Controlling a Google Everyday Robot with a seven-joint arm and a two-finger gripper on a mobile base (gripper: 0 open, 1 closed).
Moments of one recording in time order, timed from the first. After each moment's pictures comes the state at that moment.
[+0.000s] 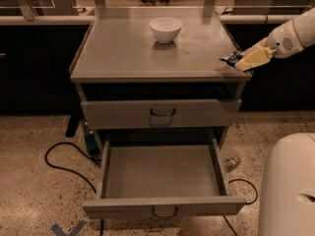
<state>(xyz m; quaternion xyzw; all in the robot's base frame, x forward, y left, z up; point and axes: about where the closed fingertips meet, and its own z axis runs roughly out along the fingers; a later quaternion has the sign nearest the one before) 0.696 -0.284 0.872 -0.44 0.81 0.20 0.32</state>
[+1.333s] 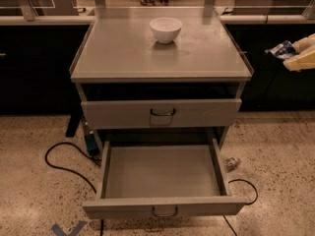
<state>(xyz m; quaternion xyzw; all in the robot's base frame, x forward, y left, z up) 0.632 -0.380 0.929 -0.46 0.79 0.04 0.41</state>
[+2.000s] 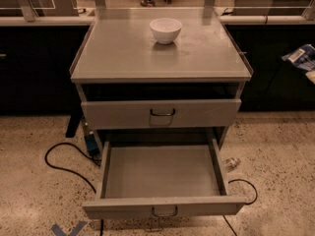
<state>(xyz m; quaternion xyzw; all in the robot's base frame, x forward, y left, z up) 0.541 -0.369 0.964 -0.52 0.73 -0.01 0.44</state>
